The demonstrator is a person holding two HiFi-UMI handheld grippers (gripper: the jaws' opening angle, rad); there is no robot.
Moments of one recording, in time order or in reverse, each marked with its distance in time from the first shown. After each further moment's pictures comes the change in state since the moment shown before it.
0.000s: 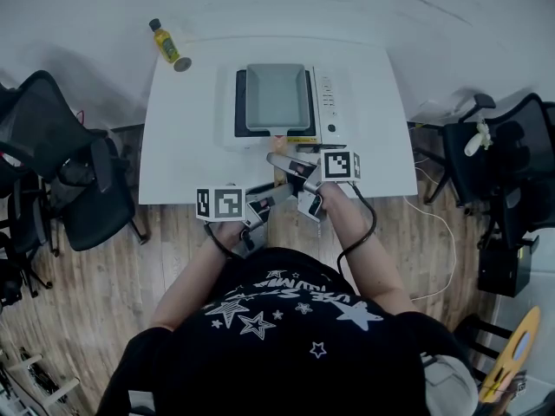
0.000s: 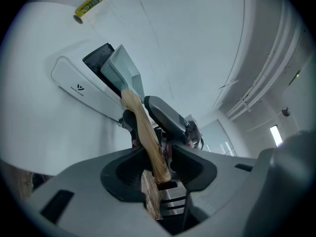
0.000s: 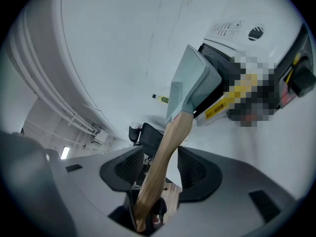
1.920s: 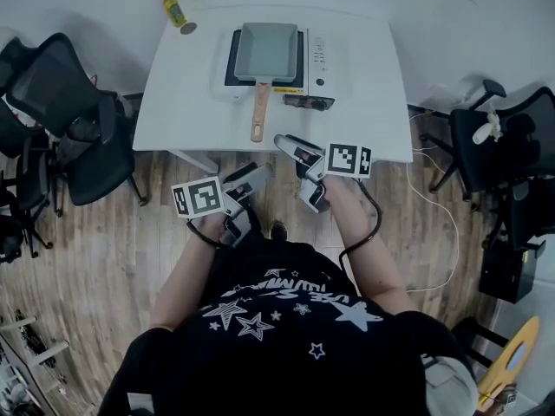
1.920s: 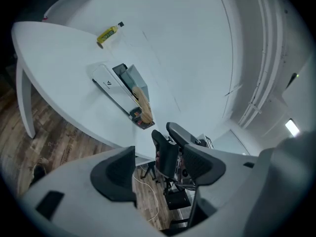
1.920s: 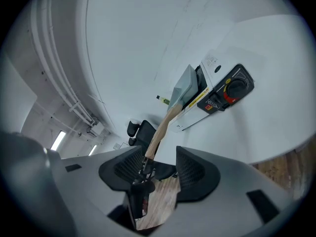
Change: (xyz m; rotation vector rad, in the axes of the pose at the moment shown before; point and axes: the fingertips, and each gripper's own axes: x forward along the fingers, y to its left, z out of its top) left arm -0.033 -0.024 -0.085 0.008 -0.254 0.148; right arm -0.100 0.010 -0.066 -0.141 -0.051 -0.054
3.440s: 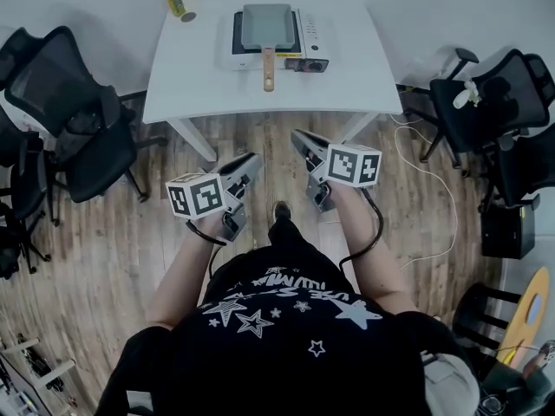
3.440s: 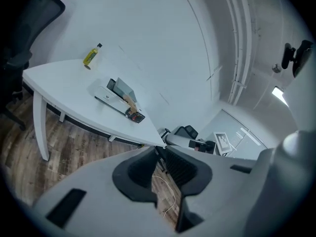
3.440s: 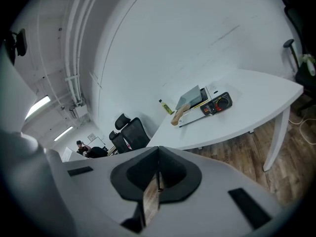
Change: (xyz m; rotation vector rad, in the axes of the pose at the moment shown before) left arm -0.127 -0.037 -0.067 0.270 0.028 0.008; right arm -0.062 0.080 -0.114 -0.285 -0.131 -0.260
